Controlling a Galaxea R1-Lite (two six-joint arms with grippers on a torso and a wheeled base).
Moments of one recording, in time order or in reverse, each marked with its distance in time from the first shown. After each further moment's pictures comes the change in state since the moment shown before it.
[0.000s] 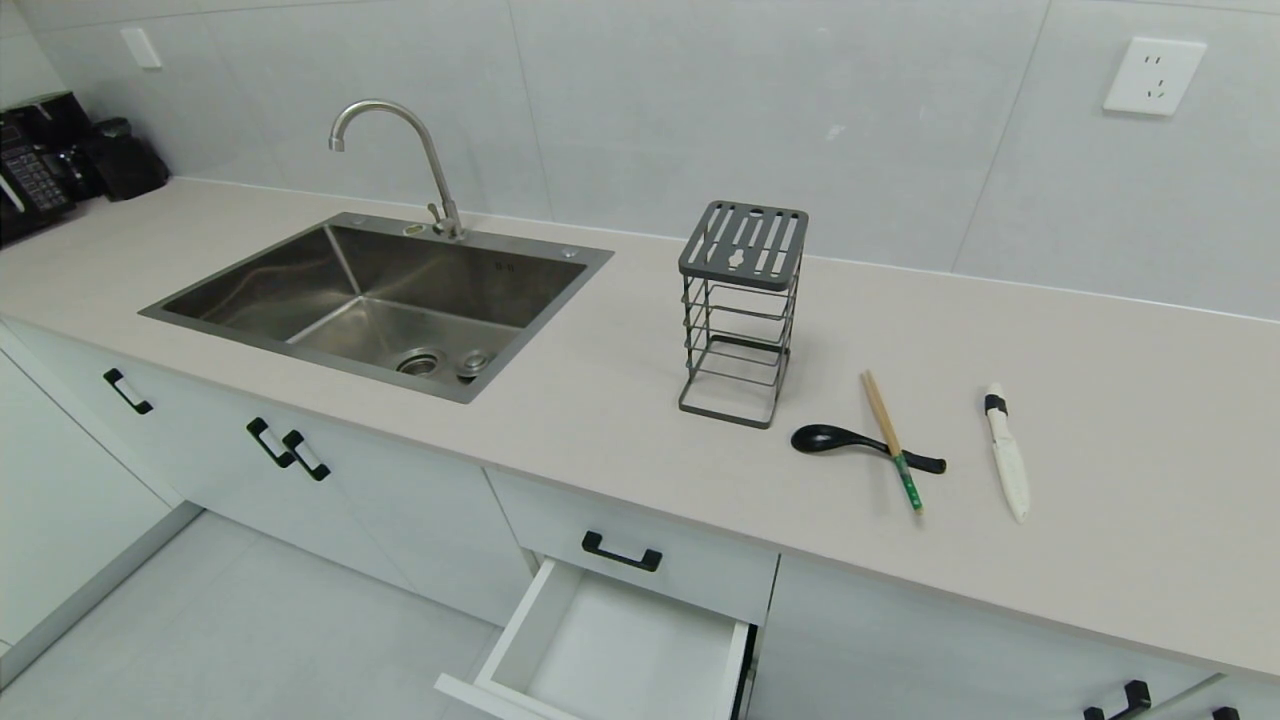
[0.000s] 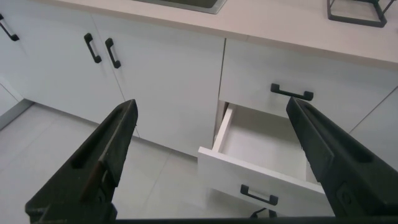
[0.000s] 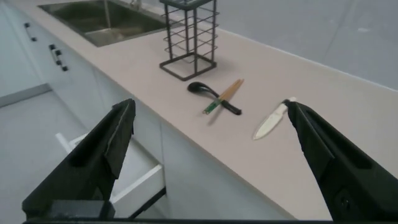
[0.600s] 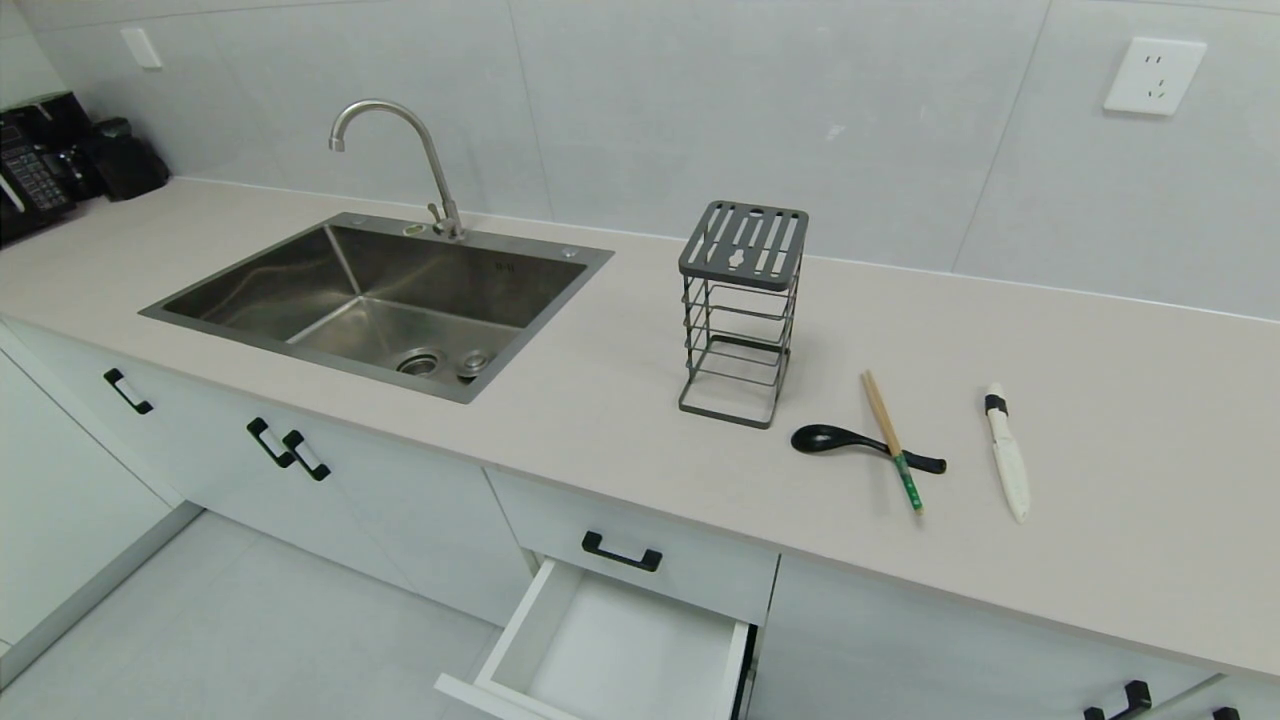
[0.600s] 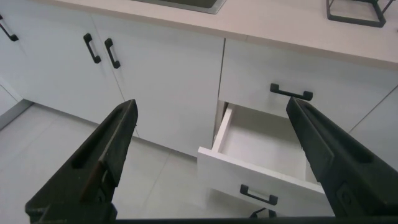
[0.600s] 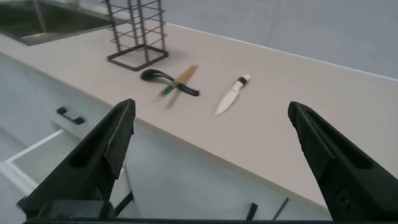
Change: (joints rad) left arm 0.000 0.000 0.000 0.000 0.000 0.000; right arm -0.056 -0.323 0.216 -0.025 -0.154 0.003
